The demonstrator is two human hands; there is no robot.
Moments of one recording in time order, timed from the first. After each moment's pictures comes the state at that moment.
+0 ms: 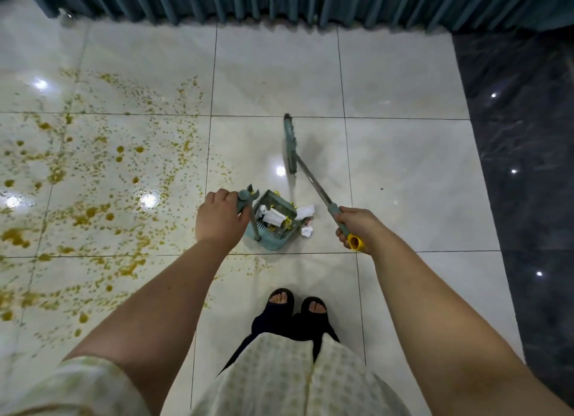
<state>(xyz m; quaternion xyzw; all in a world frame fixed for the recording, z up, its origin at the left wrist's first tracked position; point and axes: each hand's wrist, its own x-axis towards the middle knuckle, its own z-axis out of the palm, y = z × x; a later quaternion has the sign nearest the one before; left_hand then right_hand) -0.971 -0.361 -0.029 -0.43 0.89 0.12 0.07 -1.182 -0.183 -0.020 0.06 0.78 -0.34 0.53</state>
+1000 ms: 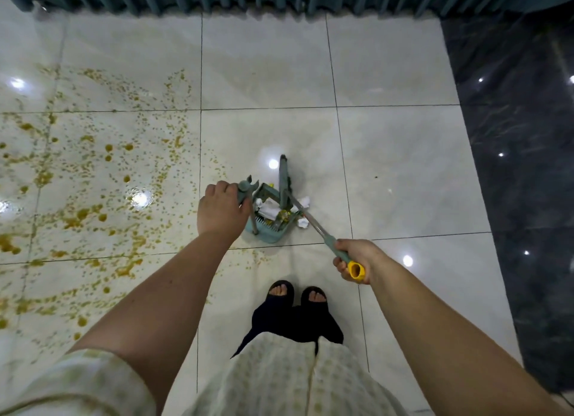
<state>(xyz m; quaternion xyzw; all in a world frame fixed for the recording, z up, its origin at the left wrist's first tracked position) -0.973 -0.364 -0.029 -0.42 0.89 0.13 0.07 -1.127 -0.138 -0.024 0.23 0.69 -0.34 0.60</state>
